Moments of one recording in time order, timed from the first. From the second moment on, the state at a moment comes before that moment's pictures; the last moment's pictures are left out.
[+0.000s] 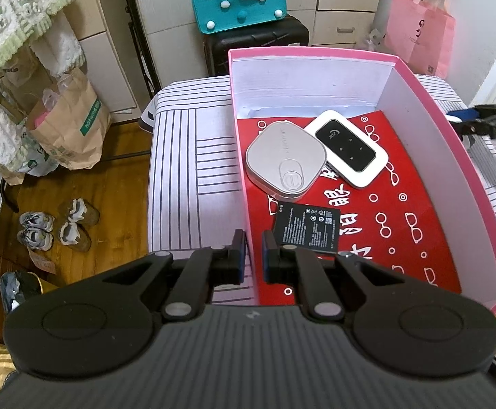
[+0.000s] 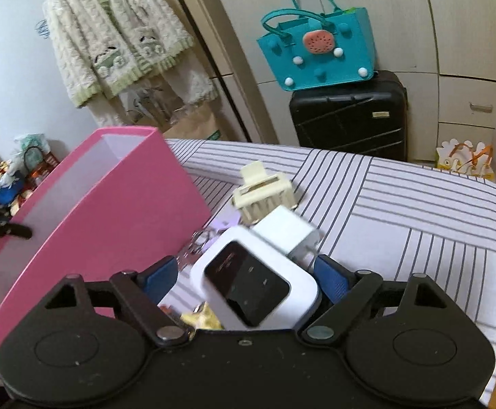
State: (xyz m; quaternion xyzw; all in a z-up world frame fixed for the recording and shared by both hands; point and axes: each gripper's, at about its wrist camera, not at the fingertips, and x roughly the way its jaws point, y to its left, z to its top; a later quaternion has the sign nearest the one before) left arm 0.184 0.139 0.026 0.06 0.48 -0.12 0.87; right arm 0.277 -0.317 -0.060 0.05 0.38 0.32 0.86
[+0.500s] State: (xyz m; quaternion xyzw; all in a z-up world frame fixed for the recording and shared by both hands) left arm 0.184 0.137 0.028 0.08 0.48 -0.12 0.87; right arm 0.241 -0.271 -0.050 -0.12 0.37 0.29 0.87
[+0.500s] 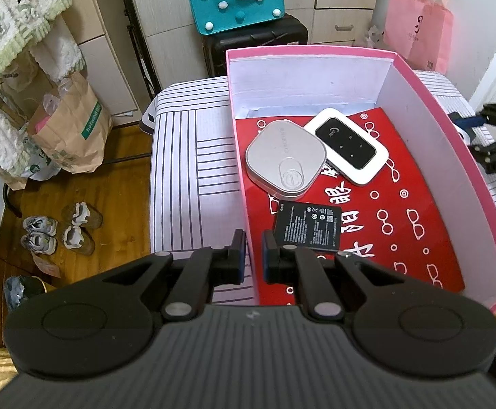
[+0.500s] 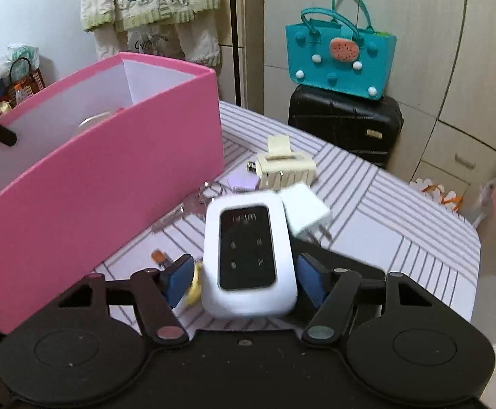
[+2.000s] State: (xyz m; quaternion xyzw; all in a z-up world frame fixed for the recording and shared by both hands) left arm 0.185 0.149 0.025 0.11 0.47 -0.20 0.85; right arm 0.192 -0.070 0.011 -0.26 0.41 0.33 0.81
